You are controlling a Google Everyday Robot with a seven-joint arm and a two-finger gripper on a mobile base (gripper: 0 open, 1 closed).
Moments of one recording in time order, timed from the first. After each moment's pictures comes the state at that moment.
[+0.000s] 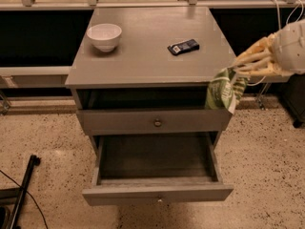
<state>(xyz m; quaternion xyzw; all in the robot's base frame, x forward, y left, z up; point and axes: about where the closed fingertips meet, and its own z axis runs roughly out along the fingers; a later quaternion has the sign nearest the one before) 0.541 -0.208 0.949 -0.74 0.52 0.01 0.42</state>
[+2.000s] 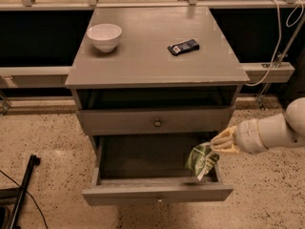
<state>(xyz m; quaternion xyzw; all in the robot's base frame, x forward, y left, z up) 0.507 -0.209 0.675 -0.67 0.64 0.14 0.35</state>
